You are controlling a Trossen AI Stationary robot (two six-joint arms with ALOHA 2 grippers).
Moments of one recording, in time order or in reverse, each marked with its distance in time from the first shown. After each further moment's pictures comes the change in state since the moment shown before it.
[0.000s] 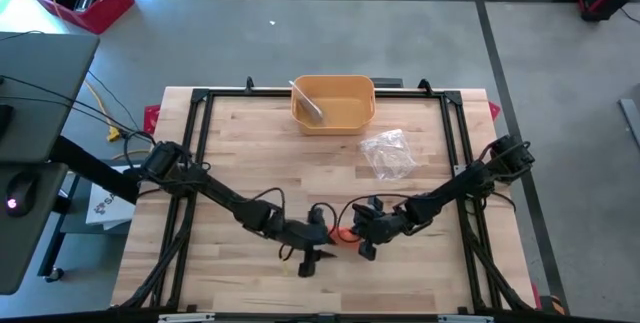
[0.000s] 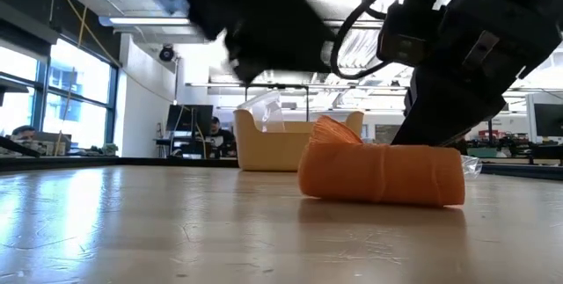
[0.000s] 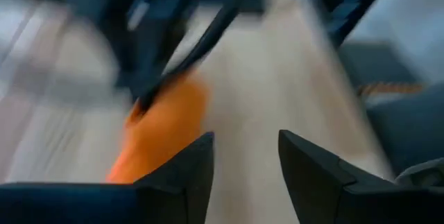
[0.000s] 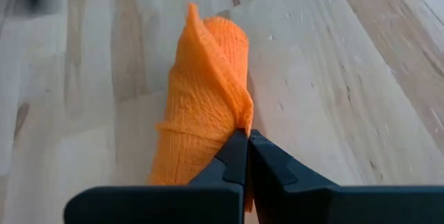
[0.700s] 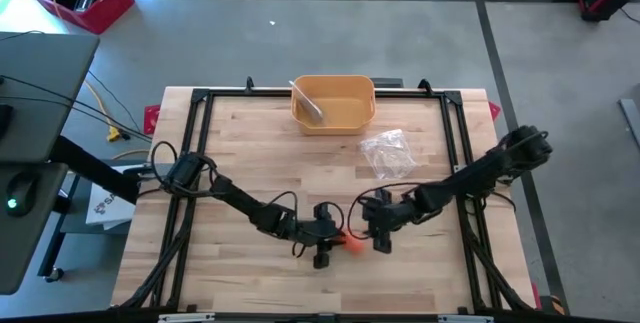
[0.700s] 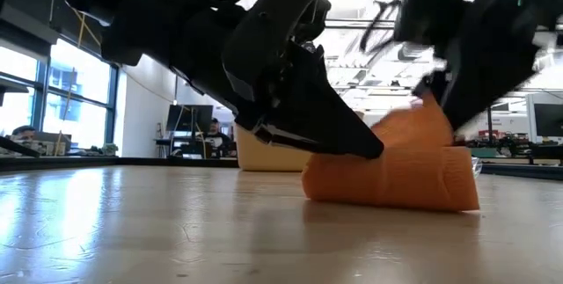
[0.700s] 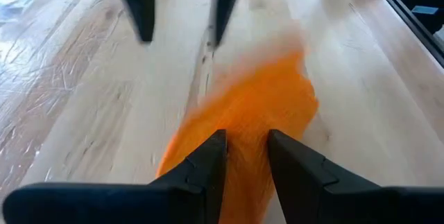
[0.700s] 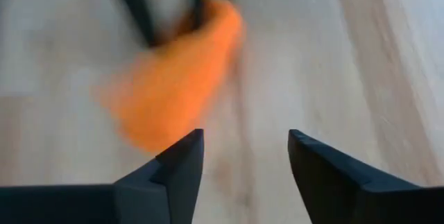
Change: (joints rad) left arm 0.042 0.217 0.004 0.219 -0.112 0.023; right arm -0.045 -0.167 0.000 -0.283 -0.123 -0.153
